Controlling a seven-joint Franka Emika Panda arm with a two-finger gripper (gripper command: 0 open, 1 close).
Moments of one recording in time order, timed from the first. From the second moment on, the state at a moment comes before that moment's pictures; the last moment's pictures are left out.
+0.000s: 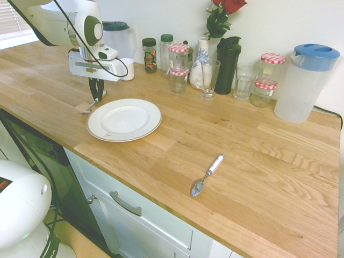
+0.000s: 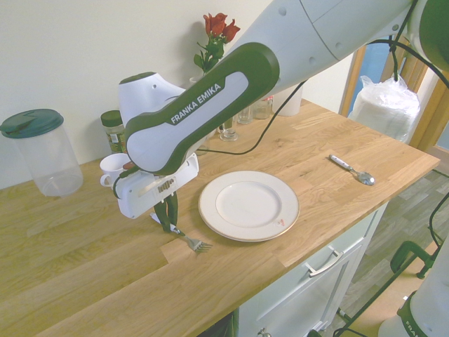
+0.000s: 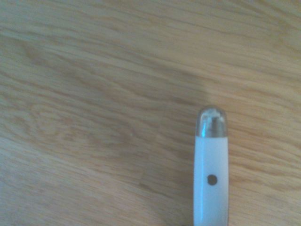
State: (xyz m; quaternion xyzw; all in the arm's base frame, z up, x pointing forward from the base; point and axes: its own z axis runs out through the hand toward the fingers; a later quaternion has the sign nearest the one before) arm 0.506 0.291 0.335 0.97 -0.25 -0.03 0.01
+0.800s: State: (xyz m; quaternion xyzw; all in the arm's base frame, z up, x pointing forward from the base) arm 0.497 0.230 0.416 0.96 -0.28 0.00 -0.04
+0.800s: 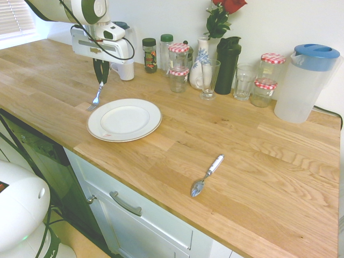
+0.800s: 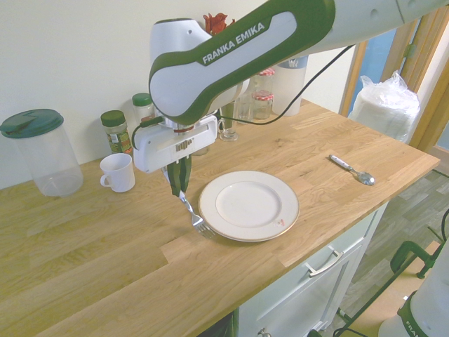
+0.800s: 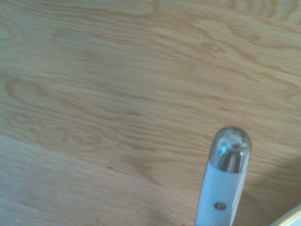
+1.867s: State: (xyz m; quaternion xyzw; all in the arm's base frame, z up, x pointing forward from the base) arm 0.456 0.091 0.396 0.94 -0.34 -0.03 -0.05
